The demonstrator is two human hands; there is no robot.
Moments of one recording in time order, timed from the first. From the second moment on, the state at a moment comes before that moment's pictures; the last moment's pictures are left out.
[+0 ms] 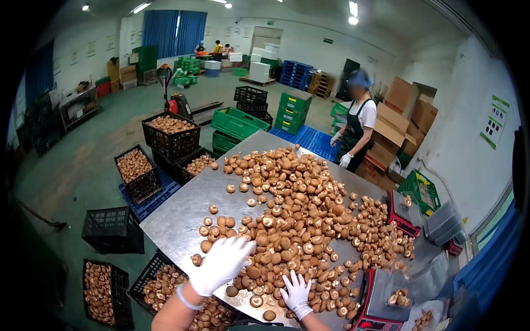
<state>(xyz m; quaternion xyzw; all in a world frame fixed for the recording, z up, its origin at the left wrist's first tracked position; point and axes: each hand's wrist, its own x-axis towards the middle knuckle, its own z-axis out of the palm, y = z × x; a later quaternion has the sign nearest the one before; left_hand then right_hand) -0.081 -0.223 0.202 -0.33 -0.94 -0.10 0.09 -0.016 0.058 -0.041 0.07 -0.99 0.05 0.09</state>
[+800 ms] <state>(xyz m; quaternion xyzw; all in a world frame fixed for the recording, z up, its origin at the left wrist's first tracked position) -0.013 -0.112 0.344 -0.63 -0.69 0.09 0.35 -0.017 0.053 -0.031 0.06 -0.99 0.04 0.08</state>
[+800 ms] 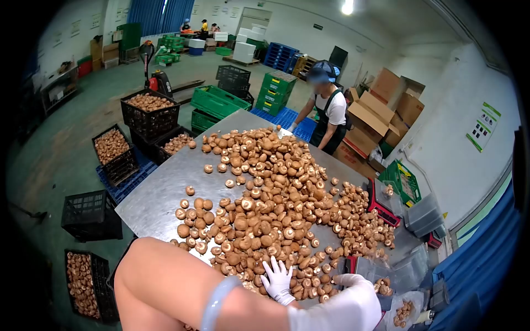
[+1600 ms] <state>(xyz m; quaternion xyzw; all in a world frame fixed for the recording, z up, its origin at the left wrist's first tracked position) -0.154 -0.339 0.052 0.00 -0.89 -0.38 0.24 -0.016 0.055 -0.031 0.07 -0.99 0.07 0.09</state>
